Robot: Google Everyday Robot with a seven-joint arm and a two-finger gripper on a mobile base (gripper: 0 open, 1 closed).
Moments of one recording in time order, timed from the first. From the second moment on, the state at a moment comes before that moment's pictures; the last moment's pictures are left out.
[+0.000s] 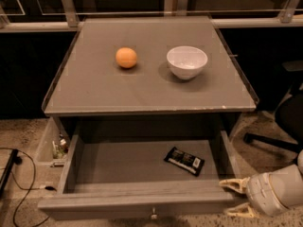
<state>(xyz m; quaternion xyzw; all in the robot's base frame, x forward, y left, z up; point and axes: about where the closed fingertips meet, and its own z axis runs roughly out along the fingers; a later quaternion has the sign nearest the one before) 0.329 -0.235 0.626 -0.72 0.63 0.16 0.24</state>
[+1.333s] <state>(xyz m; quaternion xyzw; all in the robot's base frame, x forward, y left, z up) 0.314 -0.237 0.631 -0.72 0.64 0.16 0.24</state>
